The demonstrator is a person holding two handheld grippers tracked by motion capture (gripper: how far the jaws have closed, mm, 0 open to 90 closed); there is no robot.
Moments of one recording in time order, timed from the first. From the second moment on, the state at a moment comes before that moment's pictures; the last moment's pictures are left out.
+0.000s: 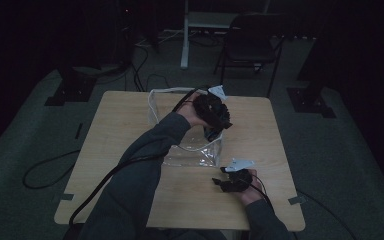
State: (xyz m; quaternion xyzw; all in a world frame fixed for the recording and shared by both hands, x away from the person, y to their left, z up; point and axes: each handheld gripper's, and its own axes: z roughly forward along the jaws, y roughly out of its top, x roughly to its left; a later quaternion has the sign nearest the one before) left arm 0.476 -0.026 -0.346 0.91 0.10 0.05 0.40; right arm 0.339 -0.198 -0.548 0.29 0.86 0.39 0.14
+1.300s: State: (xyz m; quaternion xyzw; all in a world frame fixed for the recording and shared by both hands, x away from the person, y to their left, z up) left arm 0.467 -0.030 -0.348 0.92 0.08 0.04 0.38; right arm 0.338 -0.196 -0.548 0.29 0.86 0.39 0.13
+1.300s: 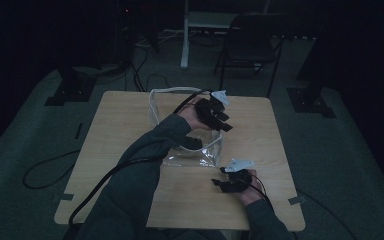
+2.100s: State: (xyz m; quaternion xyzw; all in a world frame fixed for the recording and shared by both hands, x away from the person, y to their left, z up) left arm 0.442 -0.026 -0.334 0.92 0.05 0.06 0.38; right arm 0.337 -0.196 -0.548 0.29 0.86 0.39 0.13
